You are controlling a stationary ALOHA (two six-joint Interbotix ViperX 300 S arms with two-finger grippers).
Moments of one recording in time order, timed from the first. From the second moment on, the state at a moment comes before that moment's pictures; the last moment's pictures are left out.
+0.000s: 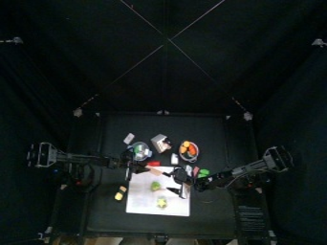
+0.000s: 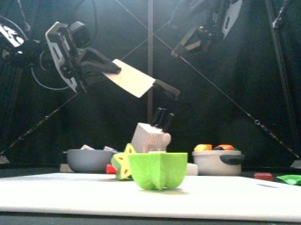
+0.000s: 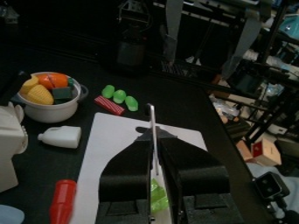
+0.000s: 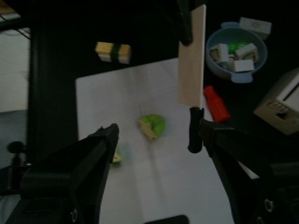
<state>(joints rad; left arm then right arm) 0.15 -0.30 1.06 0.40 -0.69 -0.53 0.28 -0.27 0.56 -0.86 0.45 1.16</state>
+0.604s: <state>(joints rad) 0.14 -0.31 1.09 0.41 -0.77 -0.32 0.26 -0.30 0.59 -0.87 0.42 1.16</state>
